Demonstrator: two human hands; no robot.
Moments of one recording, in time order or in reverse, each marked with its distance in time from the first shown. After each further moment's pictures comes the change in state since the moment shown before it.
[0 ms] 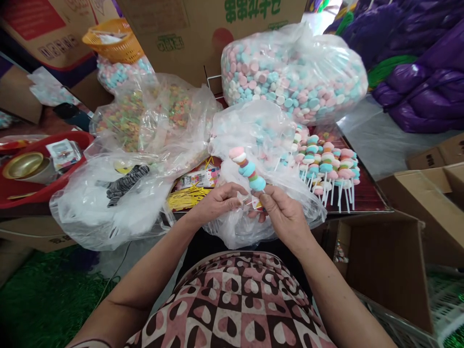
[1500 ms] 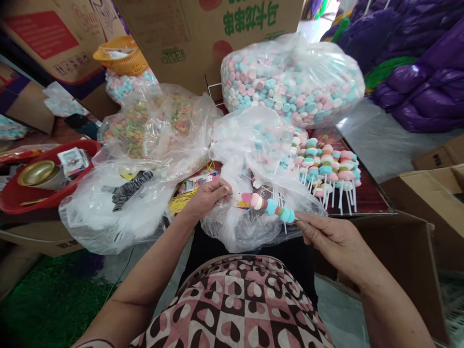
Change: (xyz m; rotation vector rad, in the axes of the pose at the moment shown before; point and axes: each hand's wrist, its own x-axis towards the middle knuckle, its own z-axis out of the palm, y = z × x) left_hand 0.003 -0.003 -0.020 -0.246 0.179 -0.069; right_hand -0.037 0.000 -0.082 -0.485 -0.018 0.102
